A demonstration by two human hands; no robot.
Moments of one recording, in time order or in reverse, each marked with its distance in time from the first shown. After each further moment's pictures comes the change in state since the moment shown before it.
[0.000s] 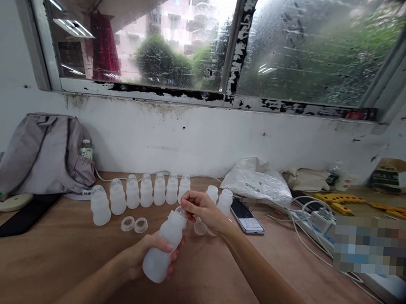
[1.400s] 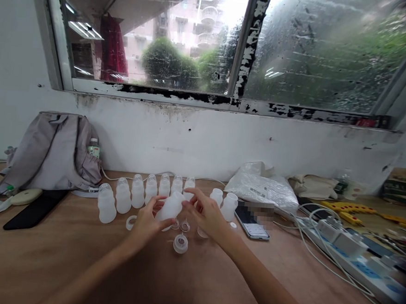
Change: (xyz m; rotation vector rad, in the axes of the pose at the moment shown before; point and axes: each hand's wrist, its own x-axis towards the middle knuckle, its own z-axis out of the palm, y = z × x) left_hand 0.010 0.029 -0.022 1.101 0.829 0.544; right_hand -0.001 0.006 0.010 -0.951 0.297 -0.249
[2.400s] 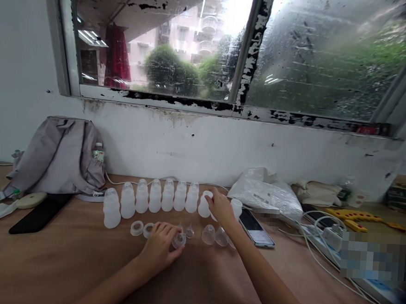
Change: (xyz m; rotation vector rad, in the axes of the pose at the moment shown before) left_hand -0.024 -0.026 0.026 0.503 -0.158 0.387; right_hand 0.027 0.079 0.004 -0.551 0.001 0.374
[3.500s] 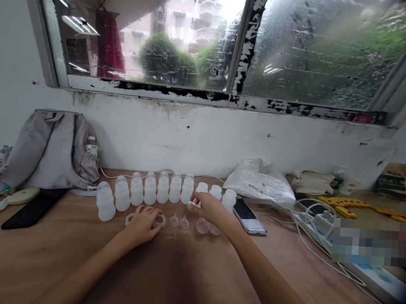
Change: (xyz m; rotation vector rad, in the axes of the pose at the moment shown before) left_hand 0.008 -0.045 -0.015 0.173 -0.180 -0.064; right_hand -0.026 -0.019 -0.022 0.085 -0.250 -0.291
